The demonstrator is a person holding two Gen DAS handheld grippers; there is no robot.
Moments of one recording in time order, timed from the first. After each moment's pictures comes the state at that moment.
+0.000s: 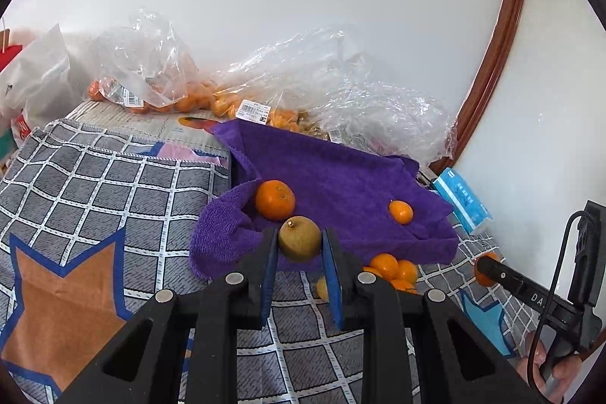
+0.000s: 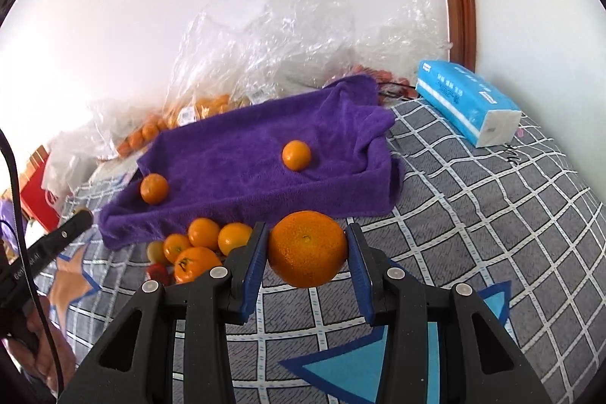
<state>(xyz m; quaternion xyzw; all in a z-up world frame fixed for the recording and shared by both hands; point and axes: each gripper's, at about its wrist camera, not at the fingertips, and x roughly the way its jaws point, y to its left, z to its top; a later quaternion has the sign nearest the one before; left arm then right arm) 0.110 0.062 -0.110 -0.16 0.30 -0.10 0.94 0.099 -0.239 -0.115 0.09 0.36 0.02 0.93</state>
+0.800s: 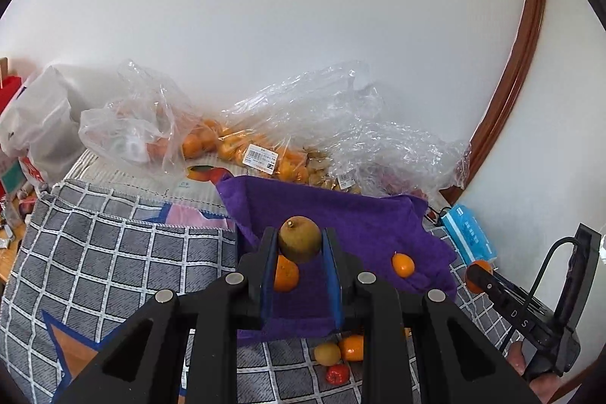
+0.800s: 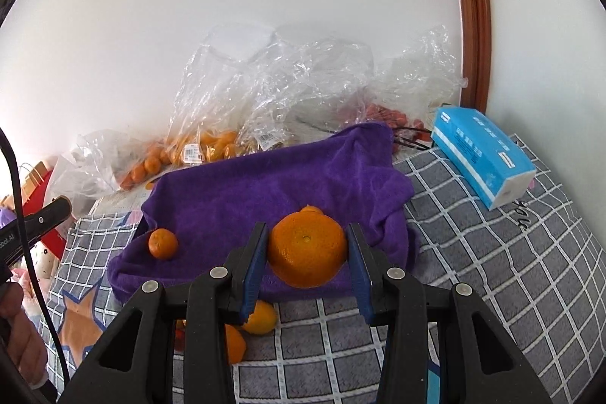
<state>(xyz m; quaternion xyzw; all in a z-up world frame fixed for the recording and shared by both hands) 0.161 0.070 -0.042 -0.15 0.31 -0.08 0.94 0.154 -0.225 -0.076 0.08 0.33 0.03 0.94</state>
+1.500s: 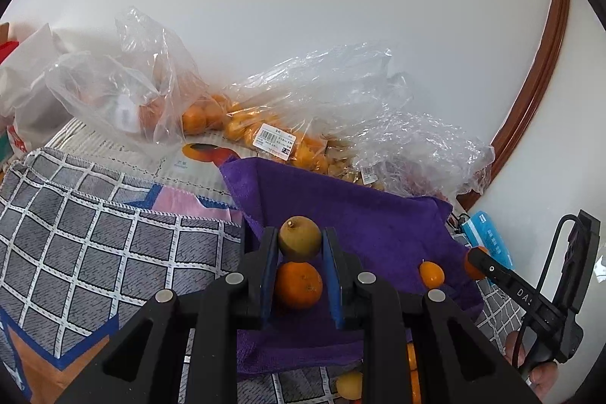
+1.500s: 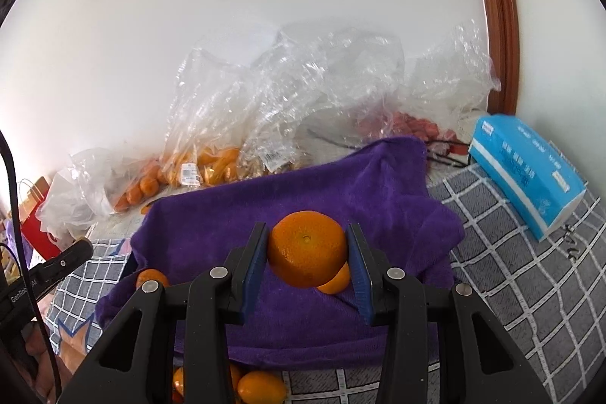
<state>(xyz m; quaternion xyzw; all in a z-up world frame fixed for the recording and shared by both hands) 0.199 0.076 -0.097 -0.18 0.31 -0.07 0.93 0.215 -0.227 -0.109 0.11 0.33 0.05 0.94</state>
